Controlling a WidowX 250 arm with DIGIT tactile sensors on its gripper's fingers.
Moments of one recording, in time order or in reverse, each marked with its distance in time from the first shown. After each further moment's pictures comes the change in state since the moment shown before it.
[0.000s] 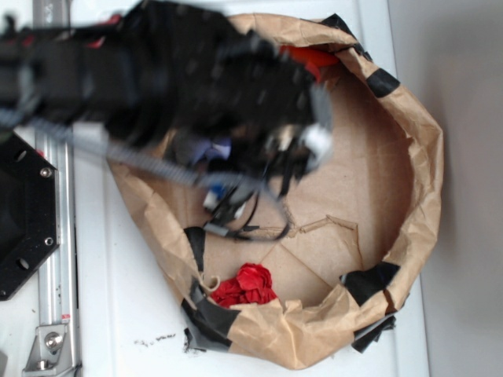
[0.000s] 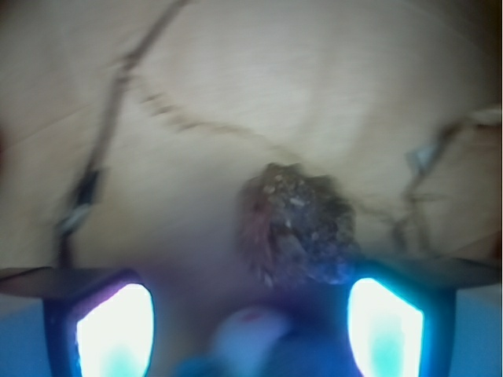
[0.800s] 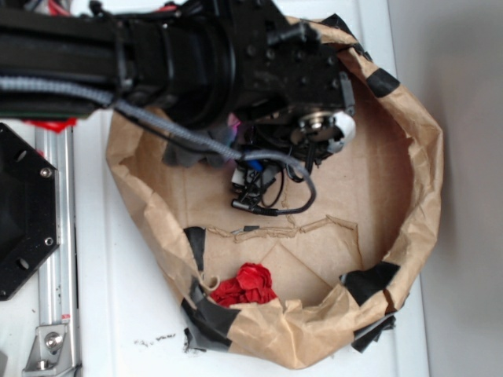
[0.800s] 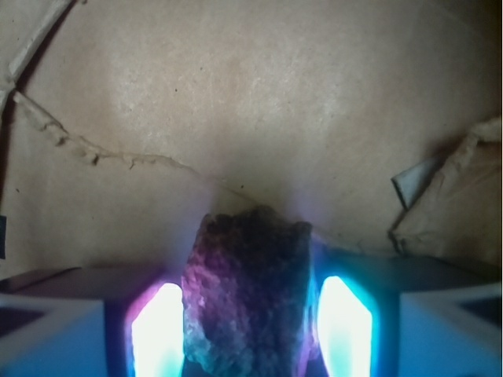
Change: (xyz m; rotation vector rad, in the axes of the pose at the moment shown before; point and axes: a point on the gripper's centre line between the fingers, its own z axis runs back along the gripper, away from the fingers) arm 0.007 0.001 -0.020 0.035 0.034 0.010
